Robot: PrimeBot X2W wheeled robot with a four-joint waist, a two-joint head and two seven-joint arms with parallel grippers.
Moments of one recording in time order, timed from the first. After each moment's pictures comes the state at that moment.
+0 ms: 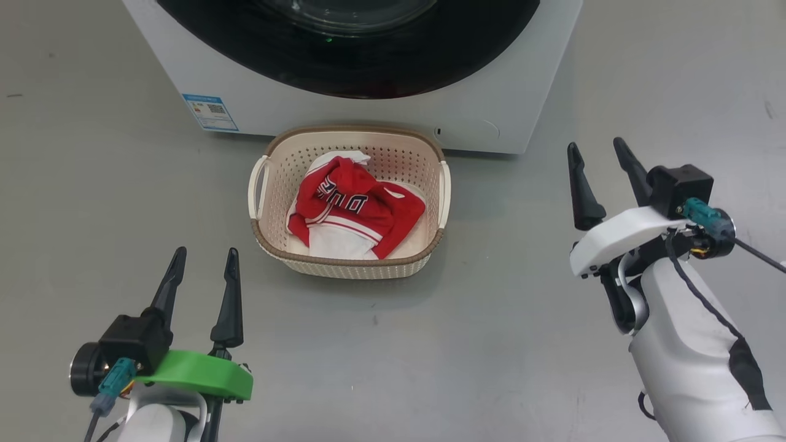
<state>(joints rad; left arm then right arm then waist) -0.13 0.09 -0.21 0.17 -0.38 0.05 -0.25 -0.54 -0.08 0.18 0.65 0.30 0.07 -0.25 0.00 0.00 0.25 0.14</state>
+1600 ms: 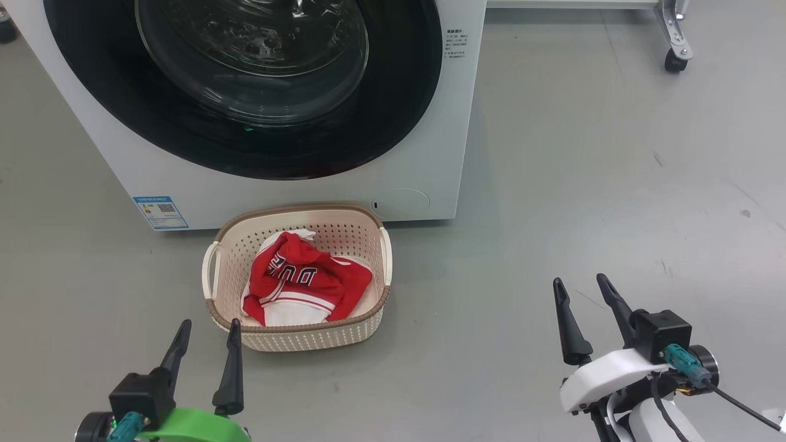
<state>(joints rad) 0.04 0.11 -0.21 0.14 -0.40 0.08 -0.19 -0.09 -0.05 0.21 0.35 0.30 -0.01 -0.25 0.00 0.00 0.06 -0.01</state>
